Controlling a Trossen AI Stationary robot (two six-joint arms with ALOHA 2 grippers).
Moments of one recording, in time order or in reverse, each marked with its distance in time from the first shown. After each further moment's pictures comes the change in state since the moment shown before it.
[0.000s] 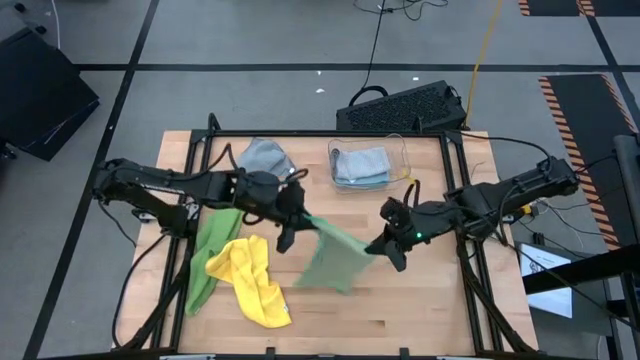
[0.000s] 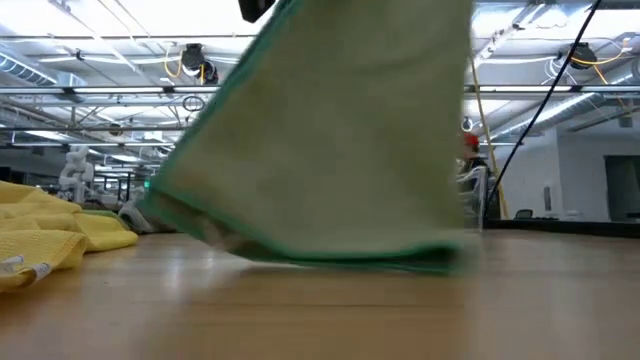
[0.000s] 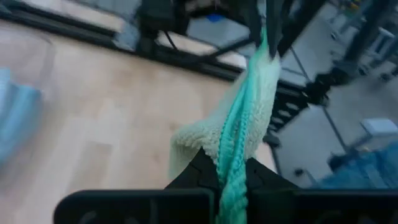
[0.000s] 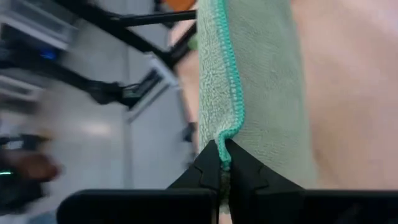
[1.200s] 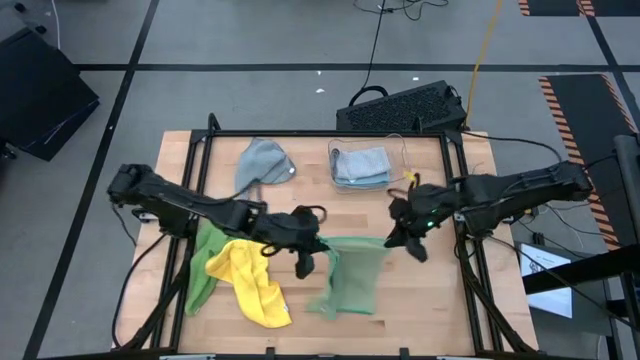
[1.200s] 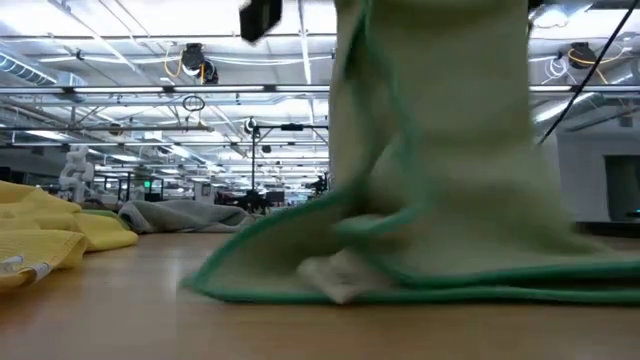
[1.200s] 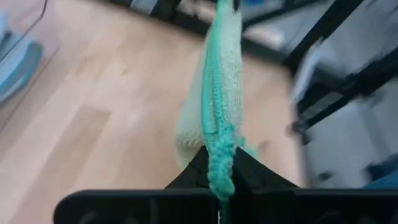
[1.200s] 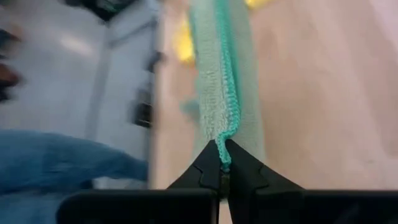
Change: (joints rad) left arm -0.162 0.172 0.002 0.032 -0.256 -0.153; right arm -0.193 -0.164 -0.241 -0.107 -0.317 -0.443
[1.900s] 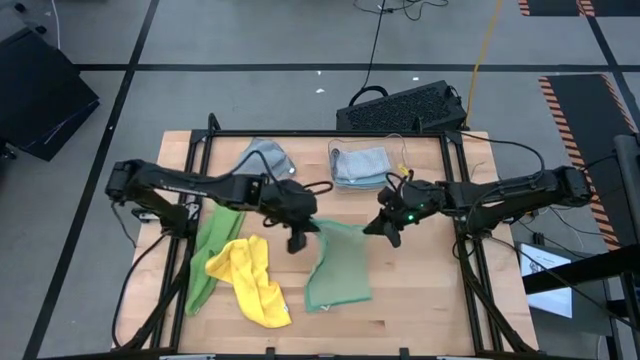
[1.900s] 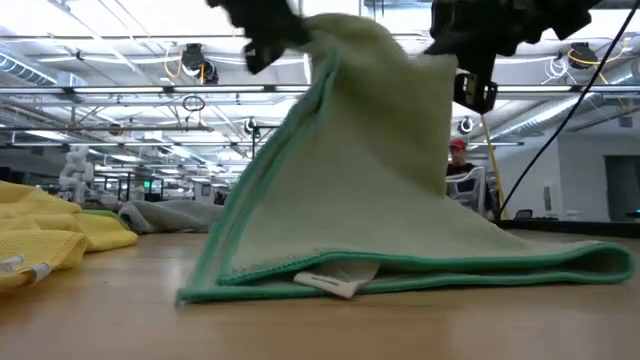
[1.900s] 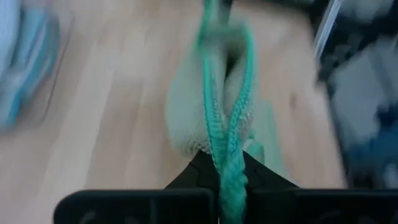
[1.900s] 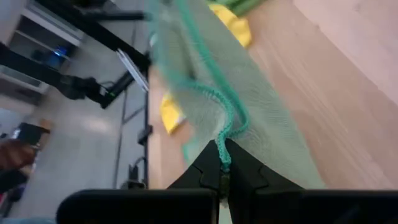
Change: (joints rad) left arm 0.201 -0.037 0.000 -0.195 0.264 0.226; right arm -0.141 0.034 -0.303 0.594 0.029 0.194
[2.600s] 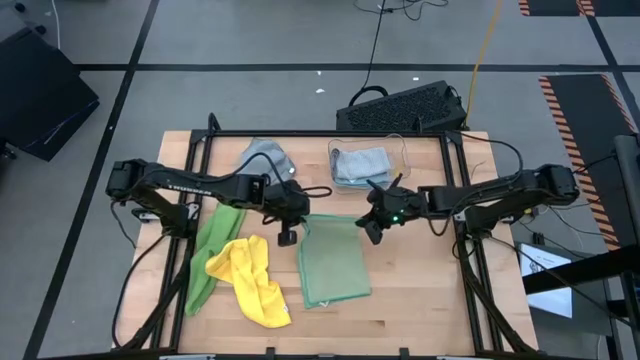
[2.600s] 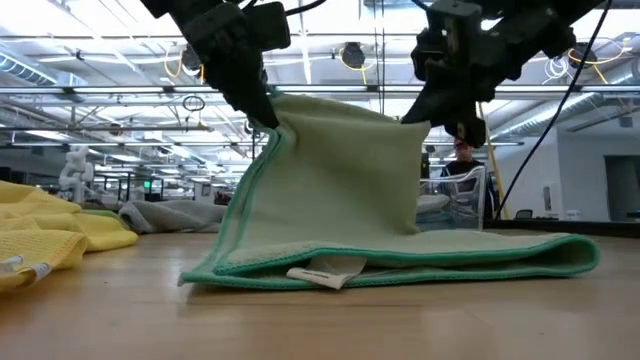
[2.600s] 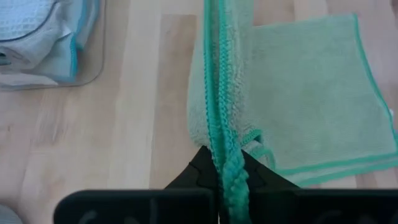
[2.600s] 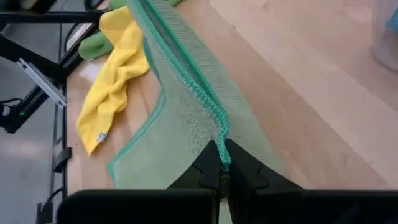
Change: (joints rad) left arm 0.061 -0.001 -0.135 -0.071 -0.097 0.242; right arm -0.013 0.176 0.000 -0.004 0.213 -0.008
